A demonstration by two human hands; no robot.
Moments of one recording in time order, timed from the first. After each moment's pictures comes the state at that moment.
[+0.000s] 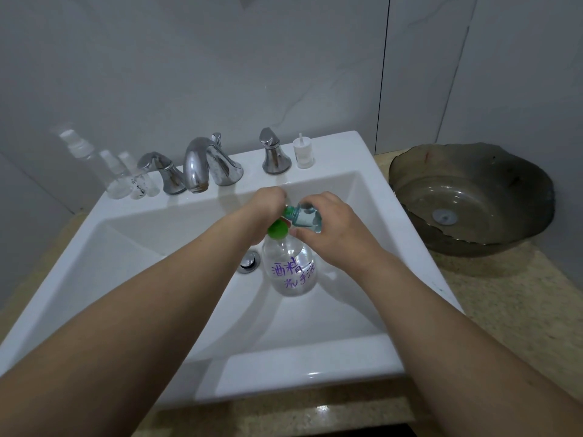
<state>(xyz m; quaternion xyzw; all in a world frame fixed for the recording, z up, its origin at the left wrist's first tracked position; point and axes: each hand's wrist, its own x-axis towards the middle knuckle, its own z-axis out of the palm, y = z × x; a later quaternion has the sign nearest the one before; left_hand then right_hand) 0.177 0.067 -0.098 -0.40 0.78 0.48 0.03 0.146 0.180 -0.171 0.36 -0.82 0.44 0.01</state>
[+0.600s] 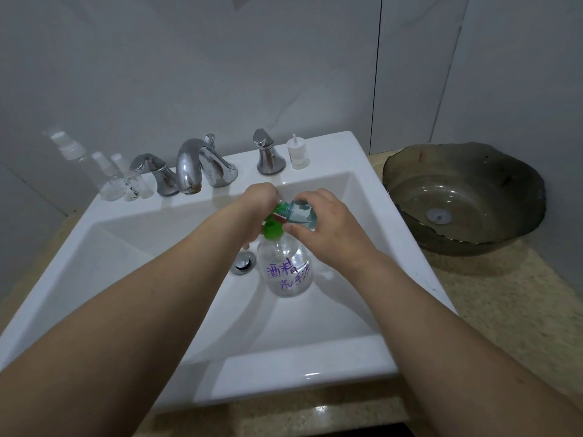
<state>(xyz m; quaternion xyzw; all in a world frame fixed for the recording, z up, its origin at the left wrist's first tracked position) 0.177 0.068 -0.090 -0.42 0.76 0.49 0.05 0.144 0.178 -0.171 0.36 -0.81 0.46 0.03</state>
